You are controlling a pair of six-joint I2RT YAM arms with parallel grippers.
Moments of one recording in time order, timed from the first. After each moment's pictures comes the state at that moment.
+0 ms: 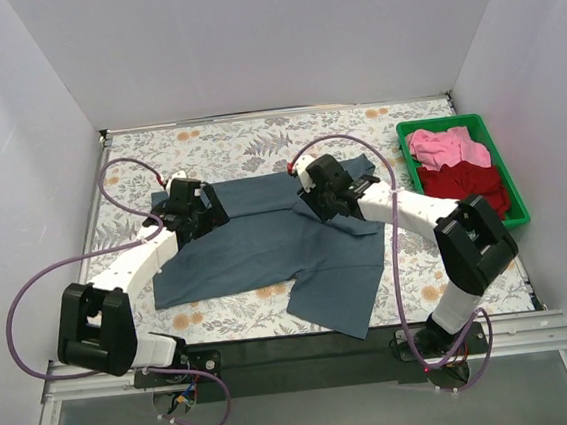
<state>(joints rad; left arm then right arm) -0.30 1.38 0.87 -0.35 -0.20 -0.60 0.67 1.66 1.13 -0.33 0.10 -0.10</state>
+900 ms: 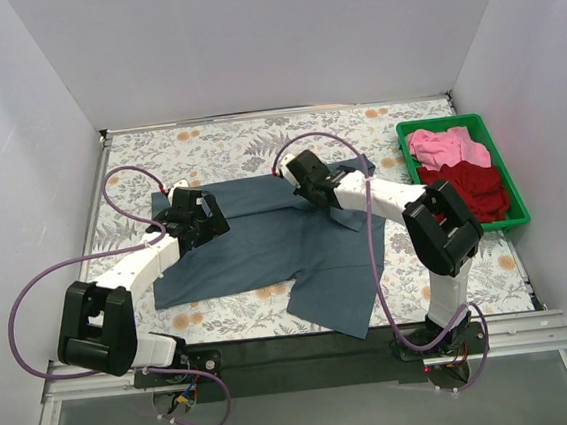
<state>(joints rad) -0.30 1.37 0.77 -0.30 -0.20 -0.59 0.72 1.87 1.32 -0.43 0.40 -0.35</state>
